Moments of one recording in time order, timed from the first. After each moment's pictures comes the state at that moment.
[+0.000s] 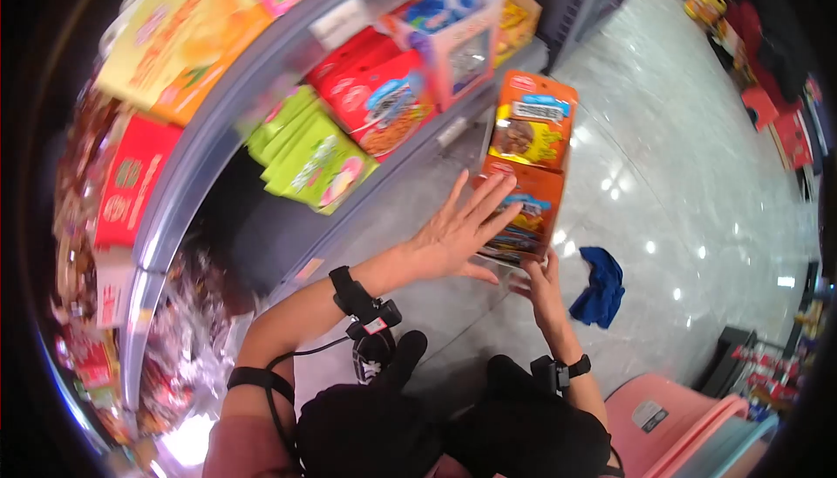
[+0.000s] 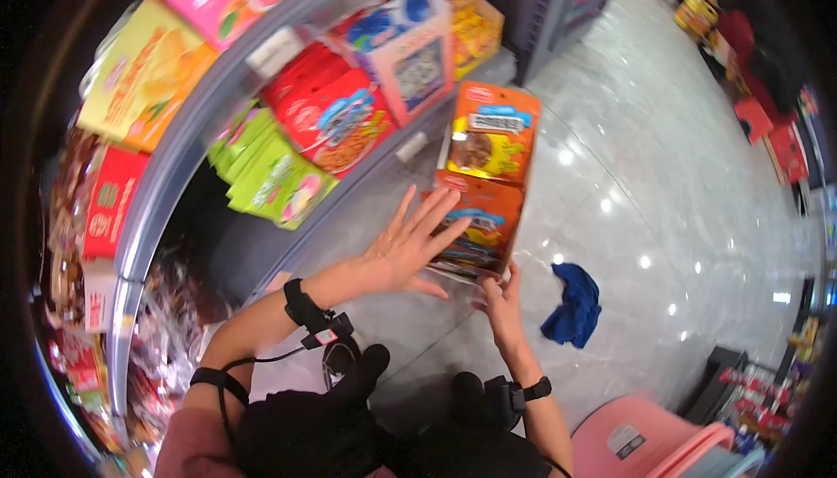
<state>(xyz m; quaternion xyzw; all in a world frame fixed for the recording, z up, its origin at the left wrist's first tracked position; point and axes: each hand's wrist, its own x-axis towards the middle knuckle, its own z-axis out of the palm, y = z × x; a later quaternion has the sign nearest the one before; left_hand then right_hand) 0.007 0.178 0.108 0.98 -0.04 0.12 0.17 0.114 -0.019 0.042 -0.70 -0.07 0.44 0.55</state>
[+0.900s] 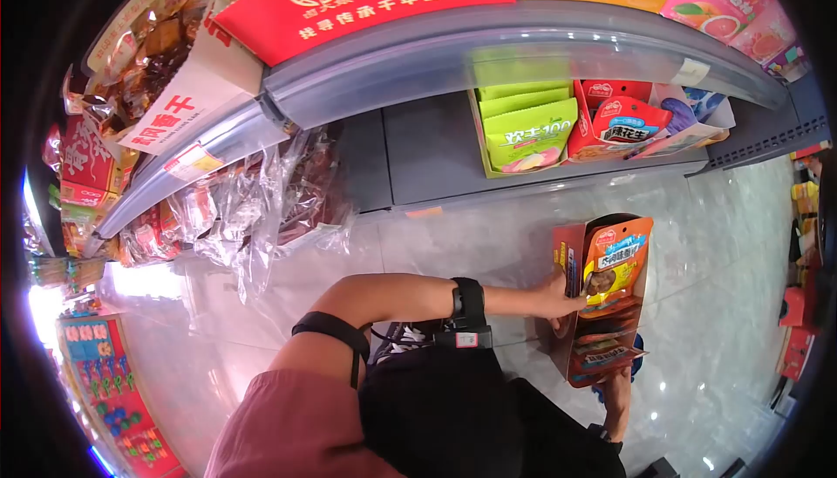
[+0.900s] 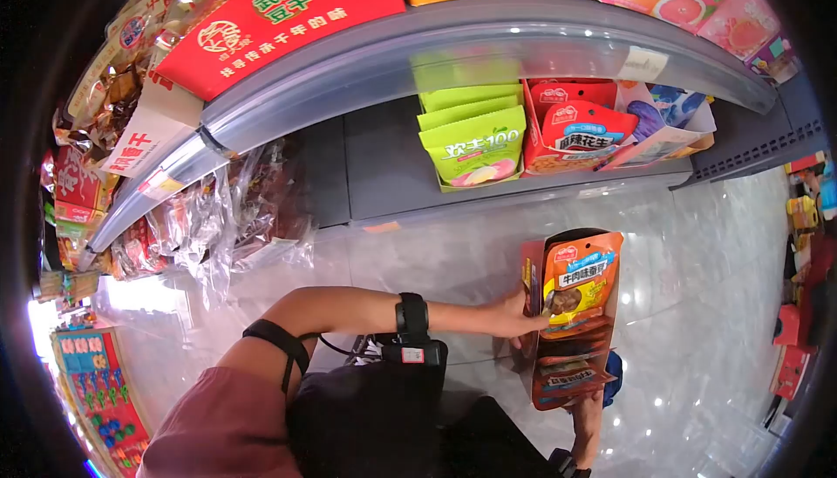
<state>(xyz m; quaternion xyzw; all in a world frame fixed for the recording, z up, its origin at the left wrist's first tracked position) -0.026 0.124 0.020 0.52 0.28 0.10 0.80 0.180 -0.109 0.036 -0.74 -0.17 0.52 0.40</state>
